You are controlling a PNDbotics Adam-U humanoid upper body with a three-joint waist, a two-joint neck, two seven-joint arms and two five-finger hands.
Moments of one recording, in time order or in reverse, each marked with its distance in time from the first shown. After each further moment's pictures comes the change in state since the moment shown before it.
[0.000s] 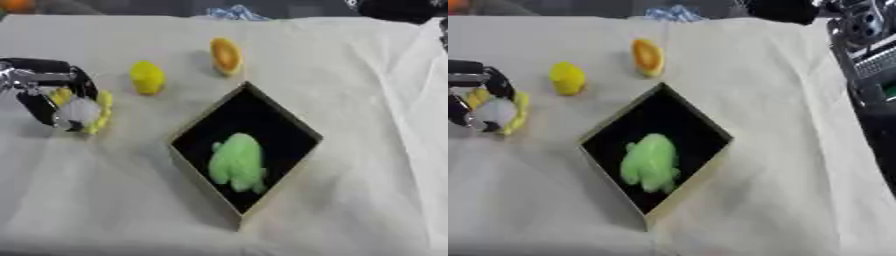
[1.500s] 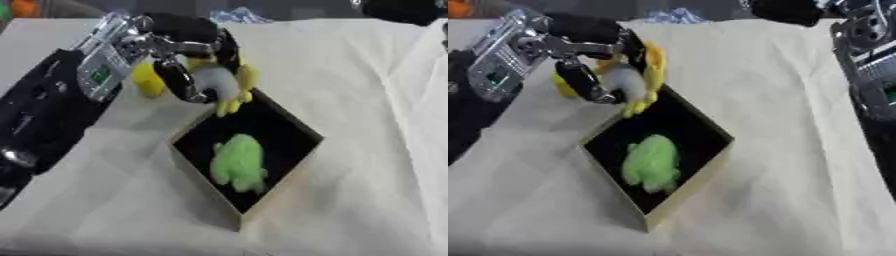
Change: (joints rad) left arm -0.184 -0.372 -0.096 -0.276 0.006 0.014 -0.014; right arm 0.012 0.015 -0.010 -0.009 -0.005 0.008 -0.009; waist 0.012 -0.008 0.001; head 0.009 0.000
